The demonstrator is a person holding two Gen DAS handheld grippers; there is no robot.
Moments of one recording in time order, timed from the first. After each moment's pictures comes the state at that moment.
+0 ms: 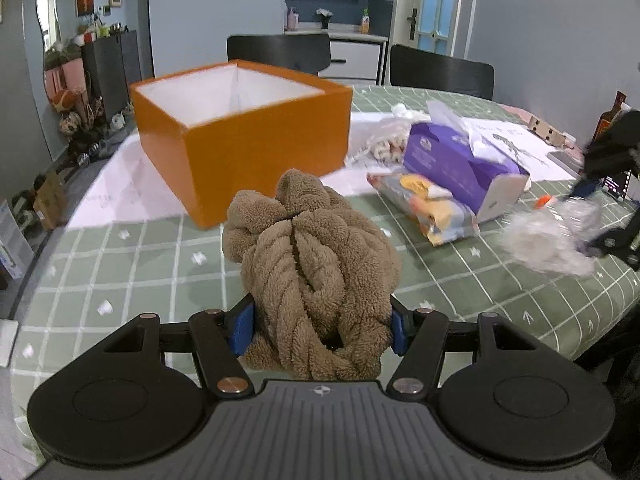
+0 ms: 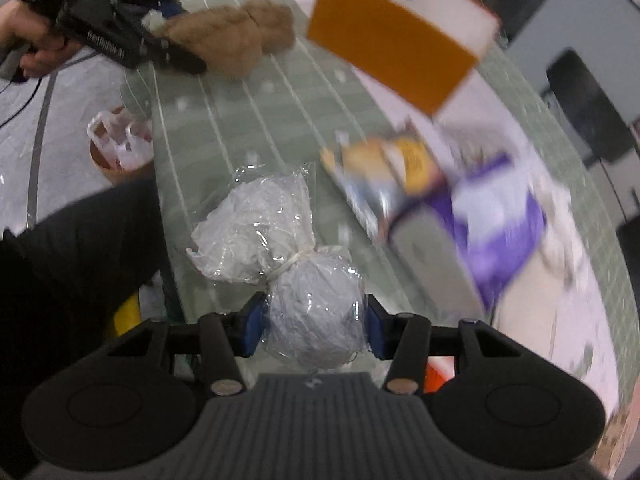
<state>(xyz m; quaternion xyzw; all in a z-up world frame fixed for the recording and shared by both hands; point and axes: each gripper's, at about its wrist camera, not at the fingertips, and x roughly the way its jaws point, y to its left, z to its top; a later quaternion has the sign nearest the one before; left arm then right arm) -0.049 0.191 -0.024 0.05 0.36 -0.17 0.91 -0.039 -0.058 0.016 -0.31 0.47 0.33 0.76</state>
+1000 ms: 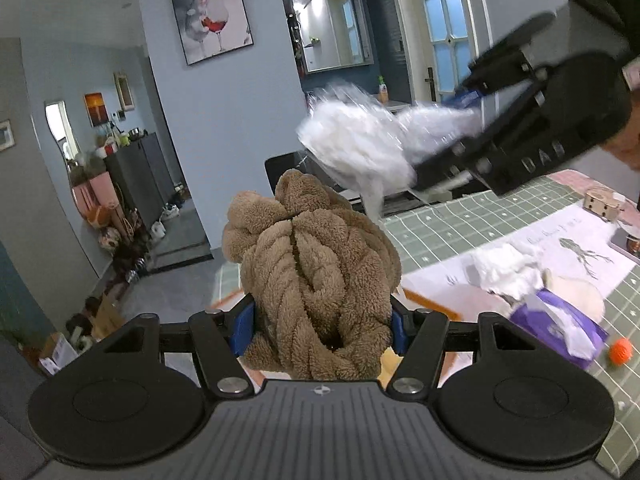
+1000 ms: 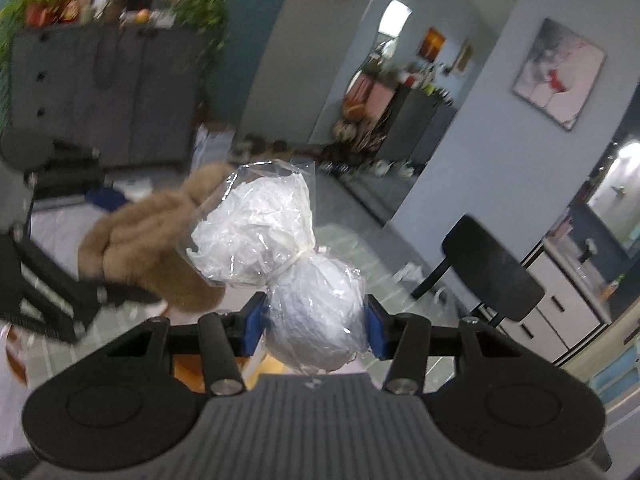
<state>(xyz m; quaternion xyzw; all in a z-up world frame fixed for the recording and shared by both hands) 0.105 0.194 0.134 0.14 0.26 -0.14 0.95 0.180 0.049 0.209 -0.25 0.27 0.27 0.89</state>
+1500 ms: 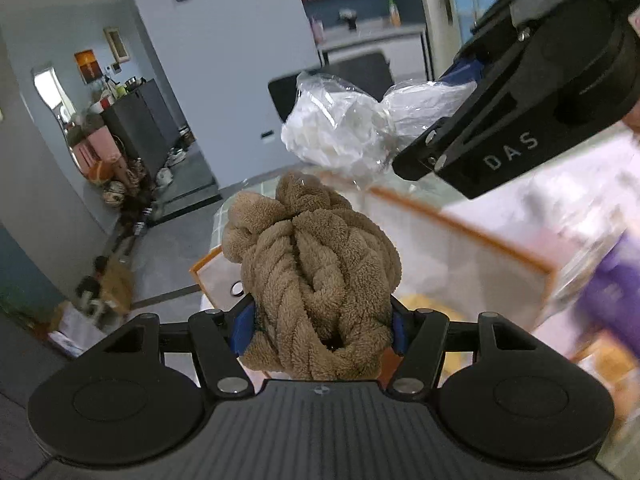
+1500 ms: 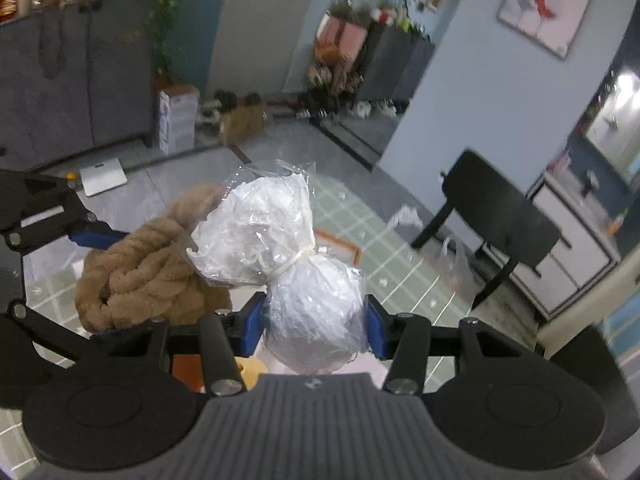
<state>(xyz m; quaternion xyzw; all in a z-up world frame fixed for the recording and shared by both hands) 0.200 0.191 0.043 0.20 0.36 -0.10 0.91 0.294 0.089 0.116 -0.22 0.36 0.21 0.88</state>
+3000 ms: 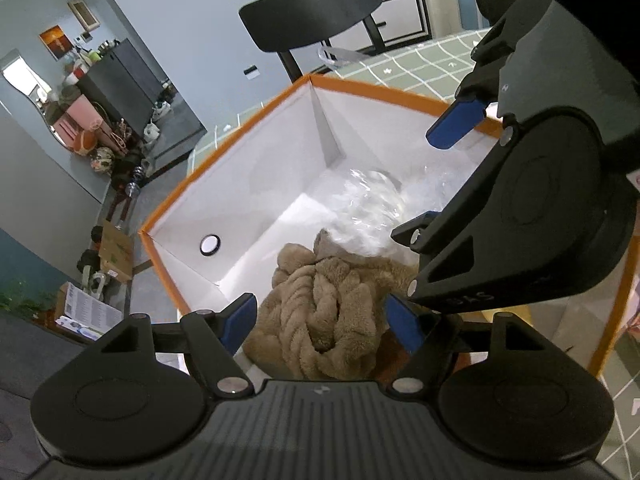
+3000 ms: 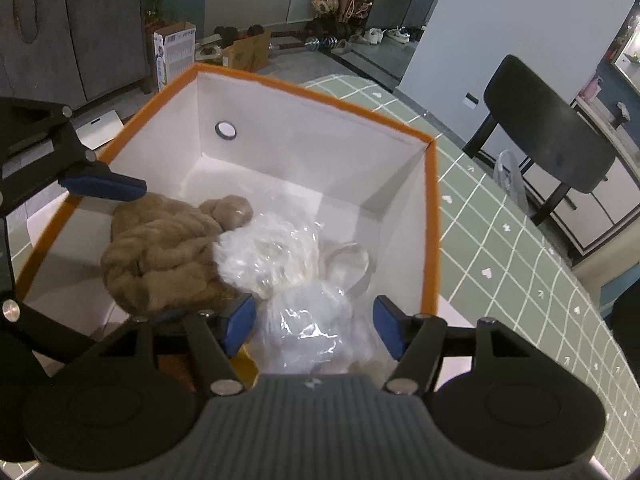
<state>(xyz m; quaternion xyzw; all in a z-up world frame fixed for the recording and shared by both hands) 0.238 0.181 0.002 0.24 0.44 -0.10 0.86 0.337 0.117 0.001 -0.20 0.46 0.21 0.84</state>
